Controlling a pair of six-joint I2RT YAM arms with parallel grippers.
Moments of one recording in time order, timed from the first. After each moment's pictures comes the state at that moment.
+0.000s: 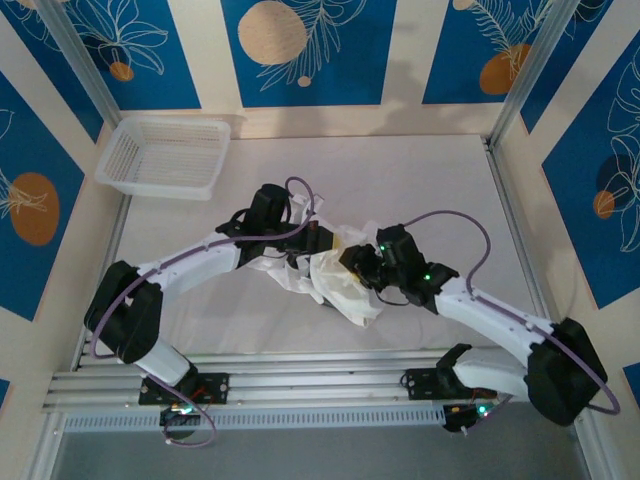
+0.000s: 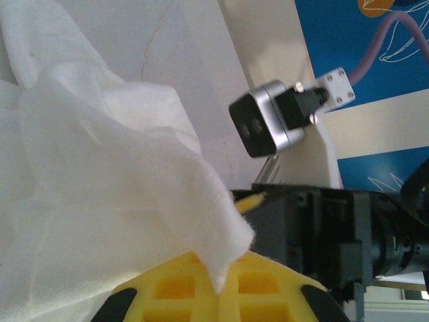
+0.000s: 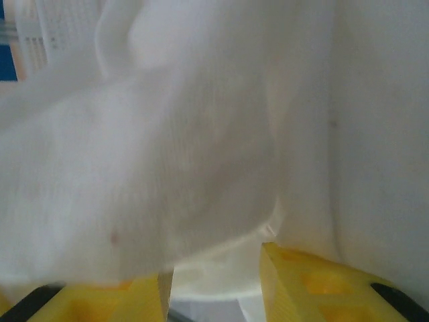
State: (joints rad) left arm -0.65 1.56 1.05 -0.07 0.74 -0.71; right arm 0.64 1.16 0.64 -0.15 -0.18 1.25
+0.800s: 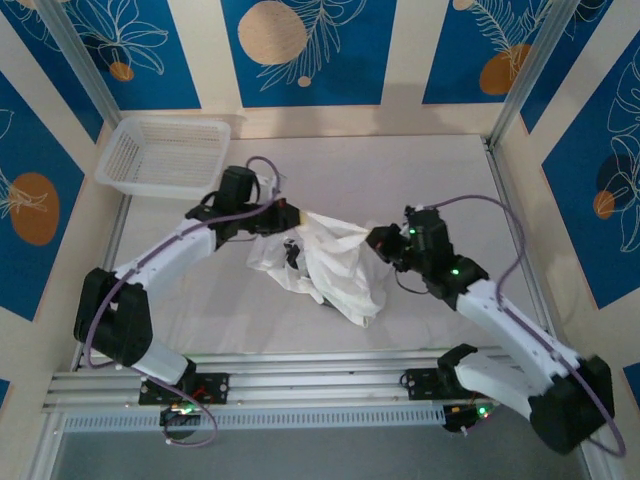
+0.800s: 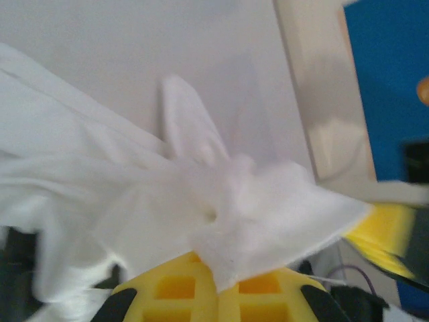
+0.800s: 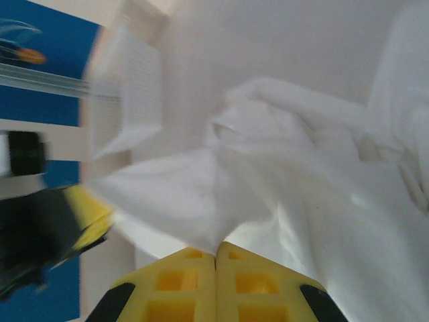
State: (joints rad) left arm -0.42 1.52 1.14 -0.31 0.63 -0.61; right arm 0.48 0.92 0.75 -0.32 -0.18 1.06
